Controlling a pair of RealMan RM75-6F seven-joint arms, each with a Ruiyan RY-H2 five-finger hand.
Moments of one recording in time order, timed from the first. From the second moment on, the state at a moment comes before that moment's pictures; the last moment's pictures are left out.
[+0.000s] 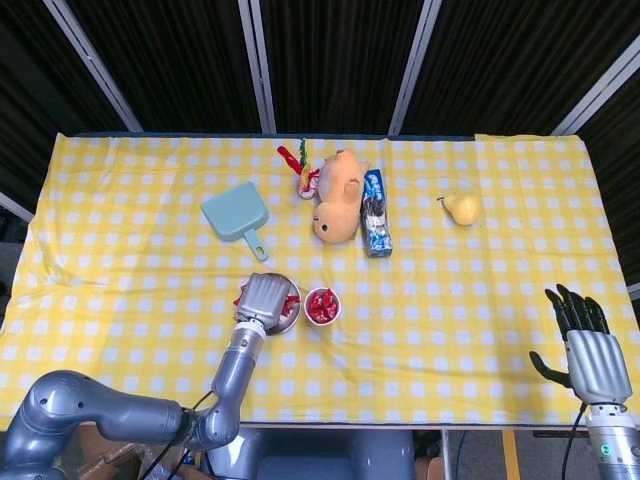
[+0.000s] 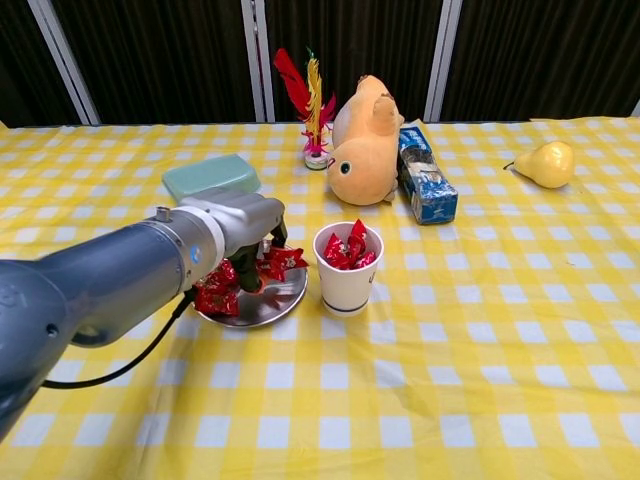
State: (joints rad) left arm -1.04 -1.86 -0.23 -1.55 0.42 1.26 1.07; right arm 0.09 -1.09 0.07 -1.73 -1.41 1.41 -0.07
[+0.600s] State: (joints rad) left arm -1.03 -1.62 -0.27 -1.85 0.48 1.30 1.08; right arm 0.09 -1.09 0.07 -1.74 -1.41 1.41 -0.08
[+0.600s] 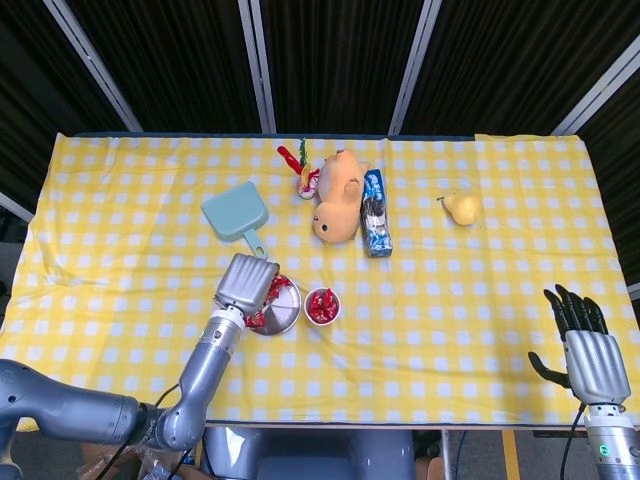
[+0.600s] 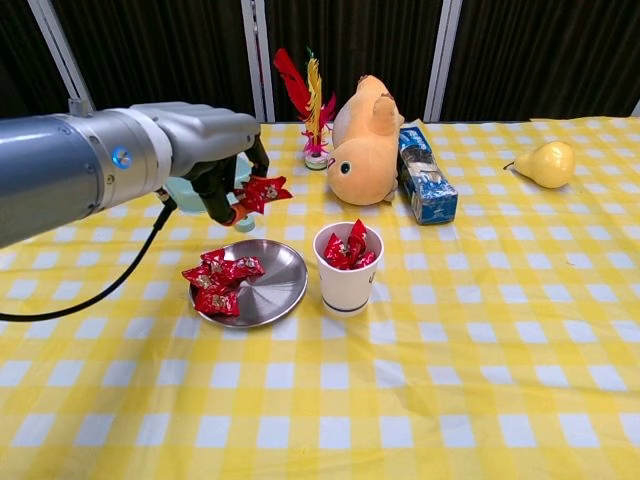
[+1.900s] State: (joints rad) left arm -1.17 -1.85 -0.31 -1.70 0.42 1.30 1.11; right arm 0.09 -1.08 0.06 -1.74 -1.41 1.40 -0.06
